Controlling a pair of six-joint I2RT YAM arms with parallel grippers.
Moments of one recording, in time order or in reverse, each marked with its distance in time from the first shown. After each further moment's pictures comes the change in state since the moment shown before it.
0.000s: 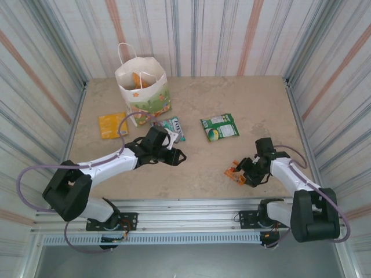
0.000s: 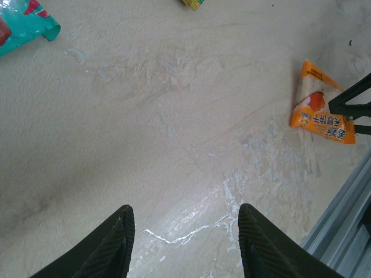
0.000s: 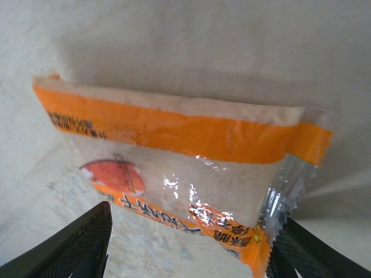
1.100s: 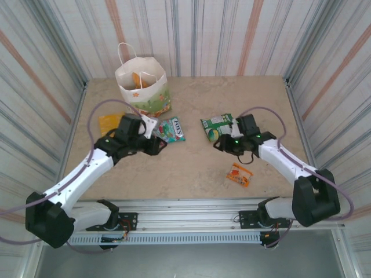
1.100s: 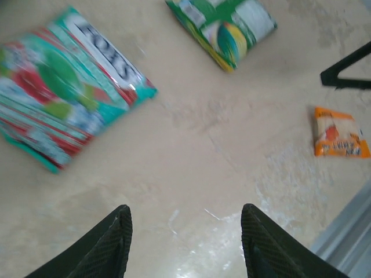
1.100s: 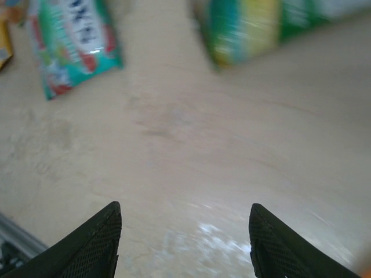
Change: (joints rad) left arm 0.167 -0.261 0.087 -0.296 -0.038 0.176; right arm 0.183 0.106 0.258 0.176 0.027 -0.282
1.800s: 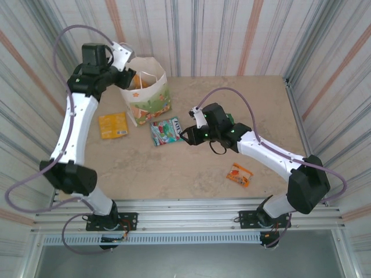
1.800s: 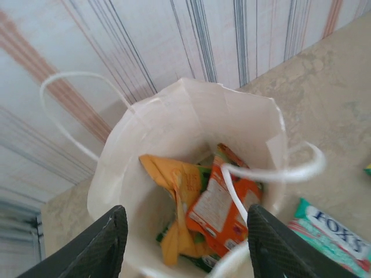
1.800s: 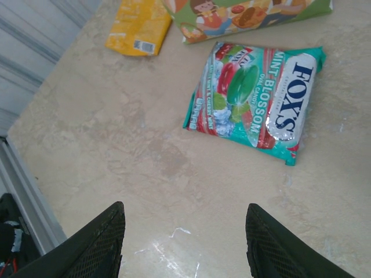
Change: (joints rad) left arm 0.393 0.435 0.999 -0.268 -0.130 0.547; right arm 0.398 0.184 0.339 0.192 0.106 -0.235
